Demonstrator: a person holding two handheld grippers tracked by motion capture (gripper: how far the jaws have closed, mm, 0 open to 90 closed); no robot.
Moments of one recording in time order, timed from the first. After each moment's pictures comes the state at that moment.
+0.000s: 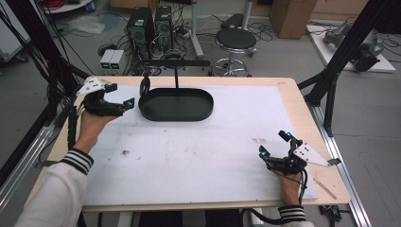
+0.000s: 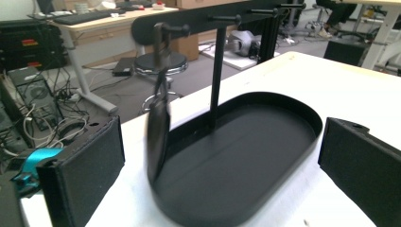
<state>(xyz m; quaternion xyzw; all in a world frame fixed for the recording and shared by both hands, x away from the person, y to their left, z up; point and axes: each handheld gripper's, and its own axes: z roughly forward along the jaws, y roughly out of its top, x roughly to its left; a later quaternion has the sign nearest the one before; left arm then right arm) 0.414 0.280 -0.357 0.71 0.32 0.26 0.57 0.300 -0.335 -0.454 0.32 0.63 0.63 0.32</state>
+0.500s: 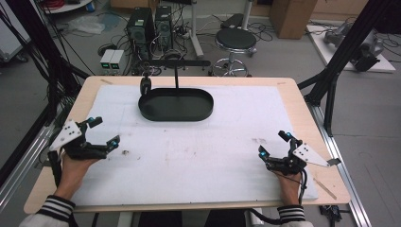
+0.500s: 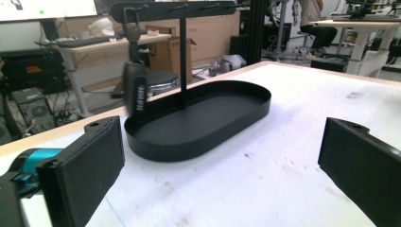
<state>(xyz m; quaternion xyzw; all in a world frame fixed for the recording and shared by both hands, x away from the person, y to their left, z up) 0.309 0.302 -0.404 0.68 0.29 0.29 0.61 0.299 -0.334 -0.454 0.32 0.63 0.63 0.32</state>
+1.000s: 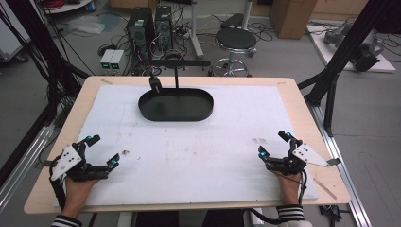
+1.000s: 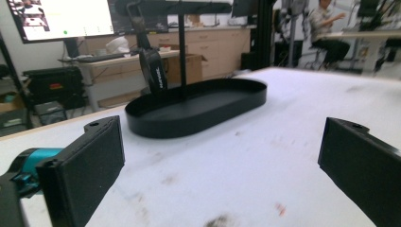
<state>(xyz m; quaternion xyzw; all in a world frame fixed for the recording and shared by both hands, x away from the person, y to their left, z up) 0.267 0.305 -0.453 0.64 0.29 0.33 0.63 0.300 -0.334 -0.454 0.31 0.63 0.63 0.33</state>
